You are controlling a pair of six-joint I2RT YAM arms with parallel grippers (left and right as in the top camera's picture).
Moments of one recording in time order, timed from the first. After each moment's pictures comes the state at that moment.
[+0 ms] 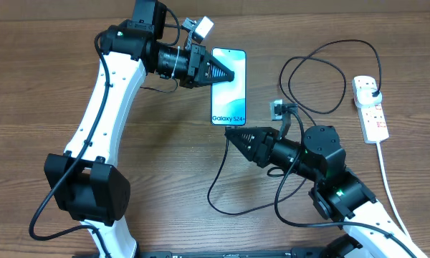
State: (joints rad) left arm -0.22 1.94 1.92 -1.15 1.23 -0.15; right arm 0.52 1.00 0.63 0.13 -0.51 0.86
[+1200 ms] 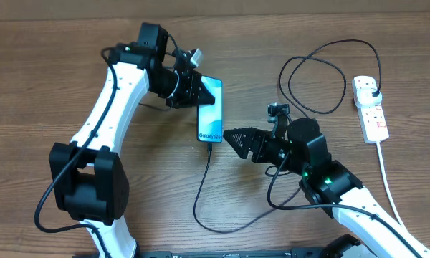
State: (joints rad) left arm -0.21 1.94 1.66 -1.06 0.83 -0.13; right arm 0.51 1.14 0.63 0.02 -0.43 0.83
